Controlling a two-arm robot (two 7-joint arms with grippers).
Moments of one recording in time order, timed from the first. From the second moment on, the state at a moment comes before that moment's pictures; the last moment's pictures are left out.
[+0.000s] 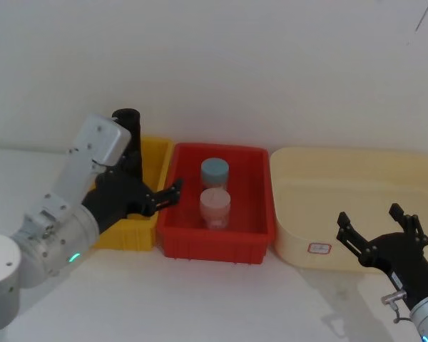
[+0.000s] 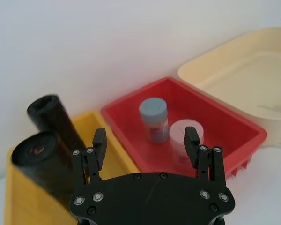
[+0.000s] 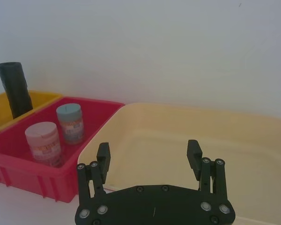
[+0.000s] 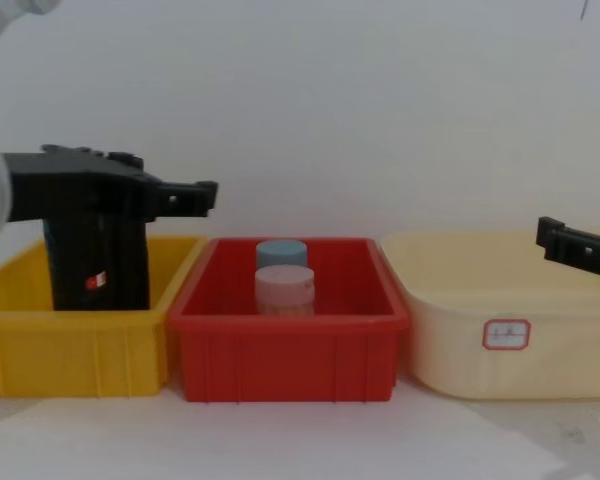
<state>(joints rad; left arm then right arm) -0.24 0.48 0.35 -1.81 -0.32 0.31 -0.15 -0.01 0.34 -0.23 -1.77 0.29 0.03 0.07</state>
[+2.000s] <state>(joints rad) -0.14 0.45 0.16 -1.81 -0.38 0.48 -0.08 -0.01 0.34 -0.23 -1.77 0.29 0.03 0.07</state>
